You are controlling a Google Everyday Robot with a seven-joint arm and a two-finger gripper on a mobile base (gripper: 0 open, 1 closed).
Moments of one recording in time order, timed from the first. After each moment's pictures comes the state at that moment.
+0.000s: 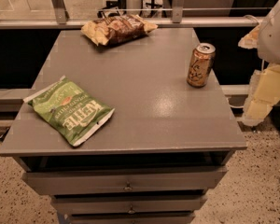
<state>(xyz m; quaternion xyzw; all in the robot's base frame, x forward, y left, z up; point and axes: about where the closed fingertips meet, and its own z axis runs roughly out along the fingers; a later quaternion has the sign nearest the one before) 0.438 -0.216 0.977 -0.60 0.78 -0.04 0.16</state>
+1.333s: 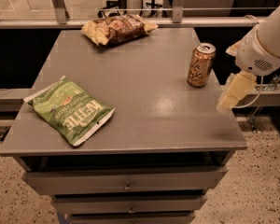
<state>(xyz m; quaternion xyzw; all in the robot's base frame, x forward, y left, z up) 0.528 -0.235 0.908 -0.56 0.80 -0.01 0.22</state>
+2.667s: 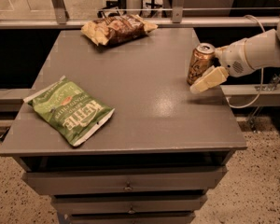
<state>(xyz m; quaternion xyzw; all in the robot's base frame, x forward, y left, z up) 0.640 -0.218 0.859 -0.45 0.79 0.13 0.39</state>
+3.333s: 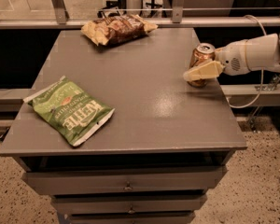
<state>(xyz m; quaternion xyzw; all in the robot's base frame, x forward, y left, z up) 0.653 -0.201 0.871 -0.39 0.78 0.23 0.44</state>
